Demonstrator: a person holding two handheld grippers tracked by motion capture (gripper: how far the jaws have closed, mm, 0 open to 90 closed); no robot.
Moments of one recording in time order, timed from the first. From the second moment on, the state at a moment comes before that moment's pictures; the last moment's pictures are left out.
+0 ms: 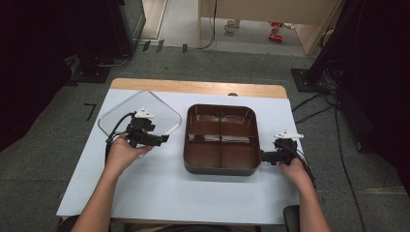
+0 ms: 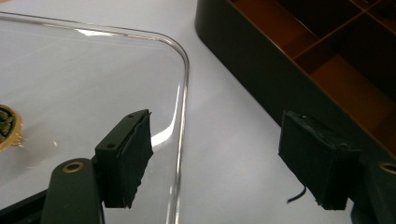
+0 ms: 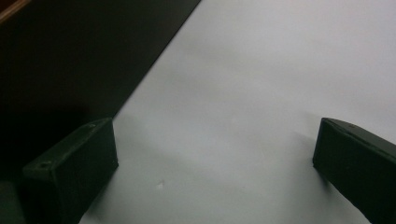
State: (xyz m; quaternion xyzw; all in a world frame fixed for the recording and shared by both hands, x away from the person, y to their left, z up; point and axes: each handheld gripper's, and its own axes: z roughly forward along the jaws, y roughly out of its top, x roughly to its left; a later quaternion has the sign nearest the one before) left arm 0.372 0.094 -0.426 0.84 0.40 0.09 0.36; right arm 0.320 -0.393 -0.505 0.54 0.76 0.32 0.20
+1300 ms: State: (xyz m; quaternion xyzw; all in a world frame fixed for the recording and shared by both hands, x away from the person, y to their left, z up) left arm 0.442 0.168 -0.455 0.79 0.48 0.16 0.35; right arm 0.320 -0.392 -0.505 0.54 0.76 0.32 0.21
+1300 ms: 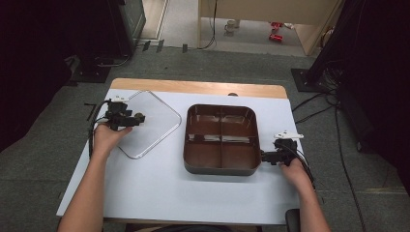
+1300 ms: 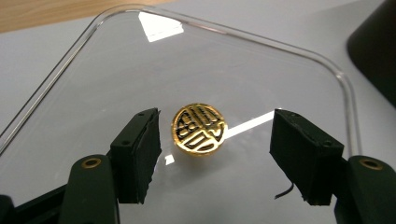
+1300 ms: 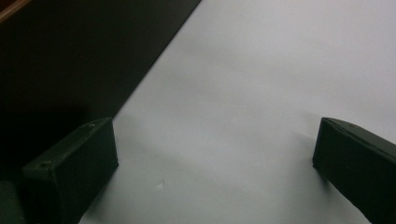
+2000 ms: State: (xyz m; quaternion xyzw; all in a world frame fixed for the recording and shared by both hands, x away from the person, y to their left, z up) left arm 0.453 0.160 -0.478 0.78 0.49 0.17 0.34; right arm 0.320 -0.392 -0.505 0.54 0.76 0.32 0.21
